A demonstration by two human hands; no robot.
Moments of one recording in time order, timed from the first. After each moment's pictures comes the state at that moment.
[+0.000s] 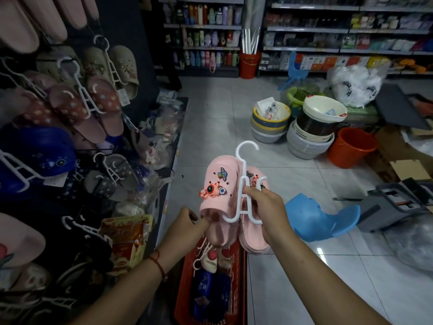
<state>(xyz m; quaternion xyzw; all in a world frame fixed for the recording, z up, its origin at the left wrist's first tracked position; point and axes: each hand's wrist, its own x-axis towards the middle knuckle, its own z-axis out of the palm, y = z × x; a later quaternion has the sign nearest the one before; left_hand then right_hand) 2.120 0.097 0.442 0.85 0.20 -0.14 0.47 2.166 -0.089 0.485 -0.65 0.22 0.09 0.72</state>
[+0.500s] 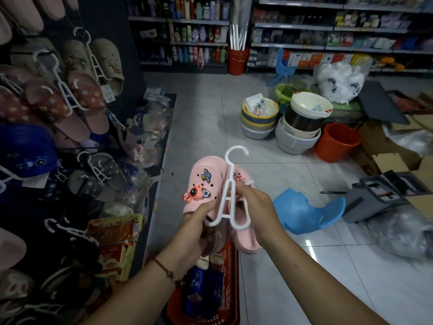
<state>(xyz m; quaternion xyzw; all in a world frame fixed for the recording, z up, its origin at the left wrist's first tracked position) 2.116 0.048 0.465 0.47 0.23 -0.16 0.84 2.151 -0.090 0.487 -0.69 0.17 0.10 0.69</state>
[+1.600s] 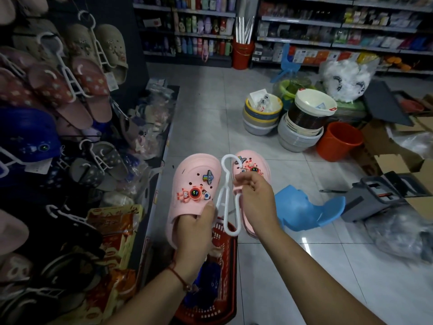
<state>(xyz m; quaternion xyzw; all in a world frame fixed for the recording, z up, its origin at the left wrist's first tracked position) 2.089 0.040 0.441 0.64 0.27 0.06 0.72 2.149 -0.075 0.482 -0.78 0.10 -0.01 0.61</state>
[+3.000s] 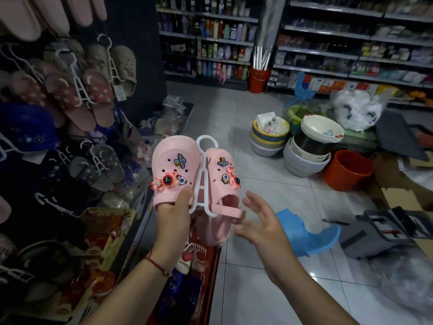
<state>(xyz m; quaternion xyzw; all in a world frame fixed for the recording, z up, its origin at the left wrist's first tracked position) 2.108 -0.047 0.489 0.55 0.26 0.17 0.78 2.112 -0.221 0.499 -0.66 0.01 0.14 0.73</state>
